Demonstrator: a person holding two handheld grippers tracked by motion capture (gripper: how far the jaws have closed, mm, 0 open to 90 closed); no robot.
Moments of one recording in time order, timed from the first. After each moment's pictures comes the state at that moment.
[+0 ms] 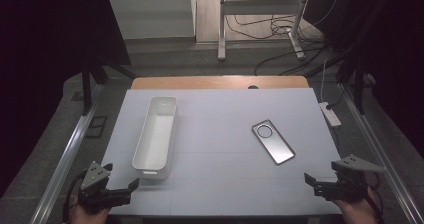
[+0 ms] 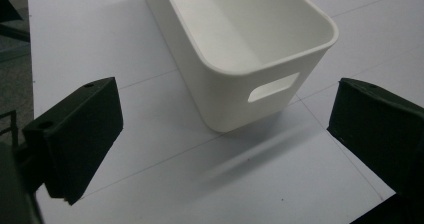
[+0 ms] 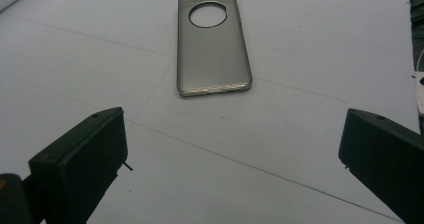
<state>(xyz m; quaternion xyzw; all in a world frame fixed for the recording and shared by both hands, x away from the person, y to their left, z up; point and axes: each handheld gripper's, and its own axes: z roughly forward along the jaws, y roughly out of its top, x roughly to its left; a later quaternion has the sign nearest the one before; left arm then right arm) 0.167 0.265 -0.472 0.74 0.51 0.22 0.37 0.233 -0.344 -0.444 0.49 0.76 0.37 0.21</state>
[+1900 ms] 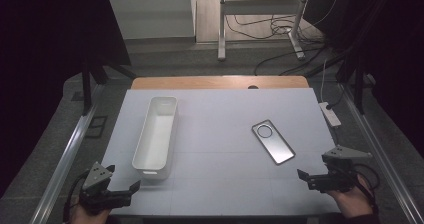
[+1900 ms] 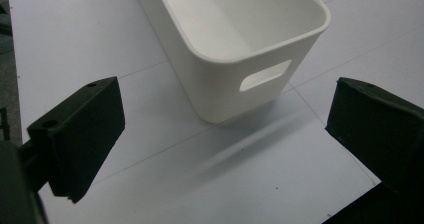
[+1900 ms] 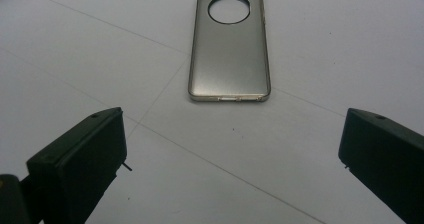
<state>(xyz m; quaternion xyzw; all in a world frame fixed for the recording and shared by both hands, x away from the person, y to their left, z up) 0.168 0.264 -0.473 0.76 0.50 0.21 0.37 0.260 -0.333 -0.443 0.45 0.80 0.35 0.18</state>
